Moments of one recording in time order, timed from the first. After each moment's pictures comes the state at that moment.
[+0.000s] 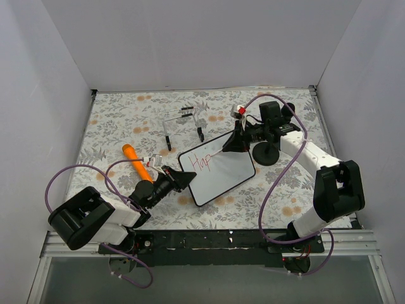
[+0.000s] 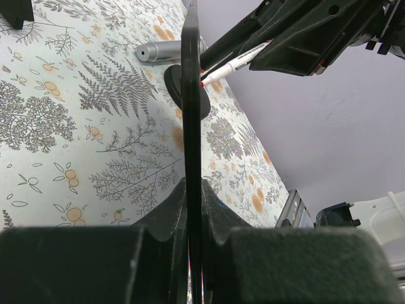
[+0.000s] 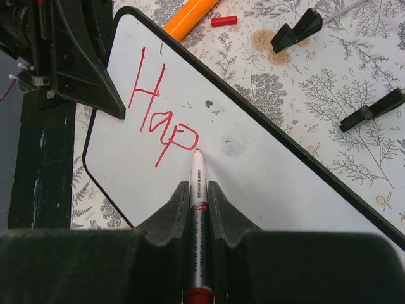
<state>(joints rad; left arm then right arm) -0.73 1.33 0.06 1.33 0.06 -0.86 0.35 1.55 1.12 -0.30 -1.09 -0.40</state>
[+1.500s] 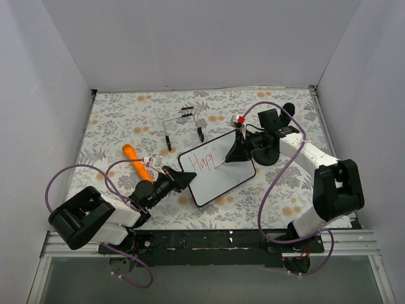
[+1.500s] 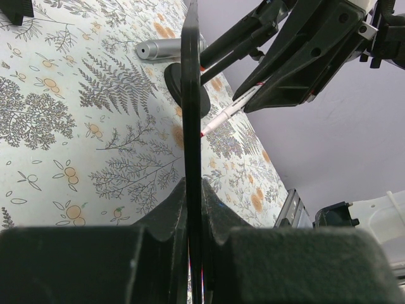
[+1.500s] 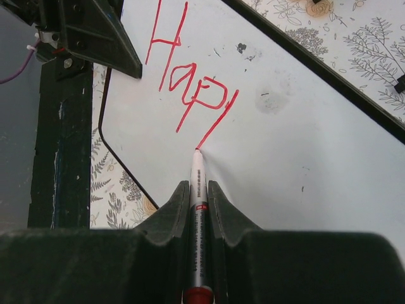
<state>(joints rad) -0.73 1.33 0.06 1.33 0.06 -0.86 0.35 1.56 1.07 -0.46 -1.10 -0.51</state>
